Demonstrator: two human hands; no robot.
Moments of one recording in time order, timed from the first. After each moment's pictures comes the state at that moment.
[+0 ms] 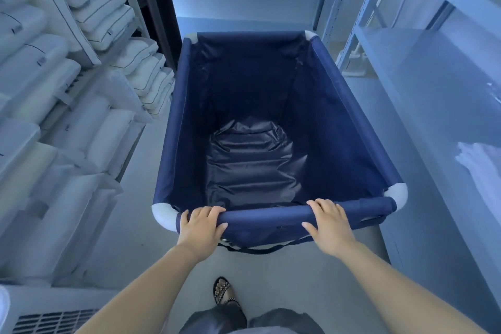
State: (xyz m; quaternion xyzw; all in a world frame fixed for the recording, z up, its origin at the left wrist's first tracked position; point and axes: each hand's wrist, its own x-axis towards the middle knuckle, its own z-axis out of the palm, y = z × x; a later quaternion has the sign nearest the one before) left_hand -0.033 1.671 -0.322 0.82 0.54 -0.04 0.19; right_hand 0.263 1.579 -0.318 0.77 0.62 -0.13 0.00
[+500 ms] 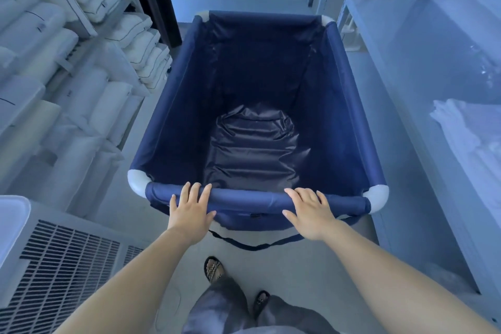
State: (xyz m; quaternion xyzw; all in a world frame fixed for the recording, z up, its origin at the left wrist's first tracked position) left_hand -0.042 1.523 -0.323 0.82 0.56 -0.12 0.11; right_hand 0.235 1.436 -0.321 0.73 0.64 -0.23 0.05
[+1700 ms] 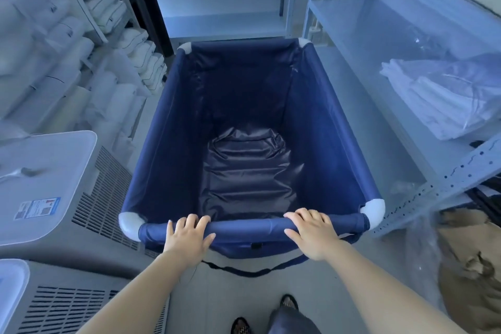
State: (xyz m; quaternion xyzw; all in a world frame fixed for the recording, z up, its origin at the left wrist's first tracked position) left_hand -0.203 1.233 -0.310 0.83 0.51 -0.18 0.11; right_hand 0.074 1.117 -0.325 0.76 0.61 -0.23 0.02
